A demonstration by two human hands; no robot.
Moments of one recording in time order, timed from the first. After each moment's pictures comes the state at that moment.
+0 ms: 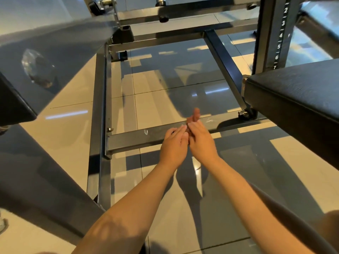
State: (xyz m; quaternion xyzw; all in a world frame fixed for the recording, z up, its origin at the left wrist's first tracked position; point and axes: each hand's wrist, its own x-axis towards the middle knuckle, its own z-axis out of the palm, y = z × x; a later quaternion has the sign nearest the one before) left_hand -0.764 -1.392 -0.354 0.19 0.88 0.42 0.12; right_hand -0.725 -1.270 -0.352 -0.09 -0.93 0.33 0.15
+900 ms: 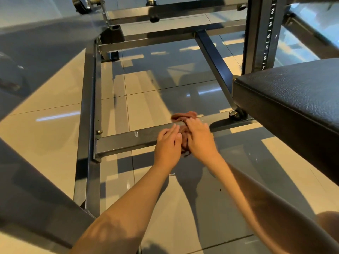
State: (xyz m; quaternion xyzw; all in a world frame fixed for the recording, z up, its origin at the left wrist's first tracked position) left_hand -0.763 -1.380 -0.362 0.19 0.88 0.42 0.10; right_hand -0.729 -1.240 -0.355 -0.09 -0.94 0.30 0.13
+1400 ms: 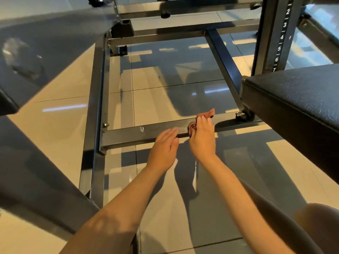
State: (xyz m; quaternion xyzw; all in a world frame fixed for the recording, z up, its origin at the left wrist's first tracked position) left_hand -0.759 -1.415 -0.363 0.23 0.89 0.39 0.11; right_hand -0.734 -1.256 -0.363 -0.22 -0.93 0.28 0.11
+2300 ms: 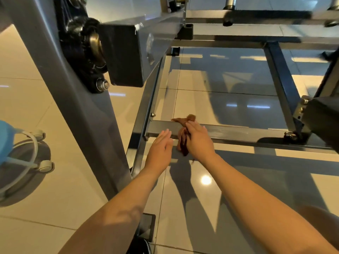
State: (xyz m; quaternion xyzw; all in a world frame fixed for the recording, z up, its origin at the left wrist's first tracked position) left_hand -0.756 -1.538 -0.358 0.03 0.90 0.43 0.10; right_hand -0.776 -1.366 -0.351 0.01 -0.95 0.31 0.02
